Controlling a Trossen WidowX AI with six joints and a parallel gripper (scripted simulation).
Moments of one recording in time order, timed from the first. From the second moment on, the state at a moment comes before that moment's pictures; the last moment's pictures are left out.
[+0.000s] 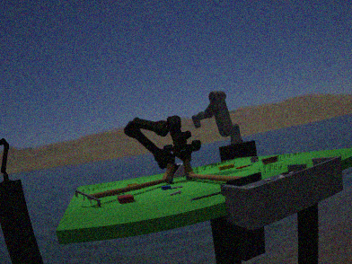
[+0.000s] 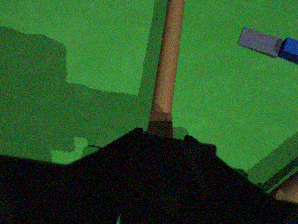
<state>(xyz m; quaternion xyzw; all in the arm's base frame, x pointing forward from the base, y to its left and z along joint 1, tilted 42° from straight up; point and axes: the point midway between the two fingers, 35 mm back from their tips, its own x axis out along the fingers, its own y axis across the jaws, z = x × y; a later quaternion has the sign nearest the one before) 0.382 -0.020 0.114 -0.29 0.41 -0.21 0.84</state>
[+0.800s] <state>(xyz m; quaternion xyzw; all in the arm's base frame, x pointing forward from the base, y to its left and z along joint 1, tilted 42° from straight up) 0.390 -0.026 0.121 -0.29 0.40 -0.21 0.84</state>
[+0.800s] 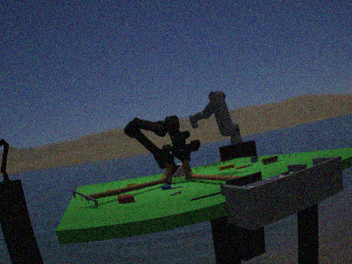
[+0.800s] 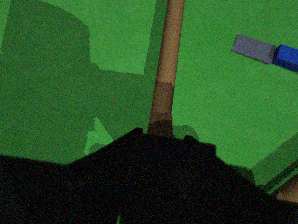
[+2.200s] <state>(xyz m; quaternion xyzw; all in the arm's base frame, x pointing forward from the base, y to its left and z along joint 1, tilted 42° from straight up) 0.392 -0.029 0.123 -0.29 0.40 -0.21 0.84</state>
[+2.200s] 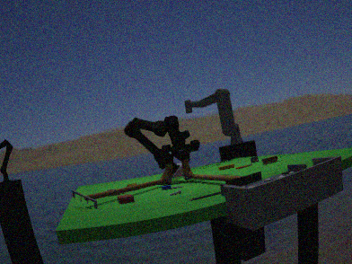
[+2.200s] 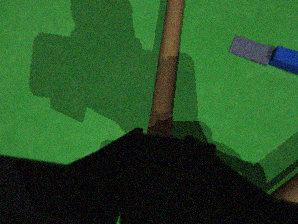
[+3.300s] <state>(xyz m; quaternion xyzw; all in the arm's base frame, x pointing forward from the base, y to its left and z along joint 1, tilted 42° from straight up) 0.430 -0.041 0.132 -0.29 0.40 -0.21 0.84</state>
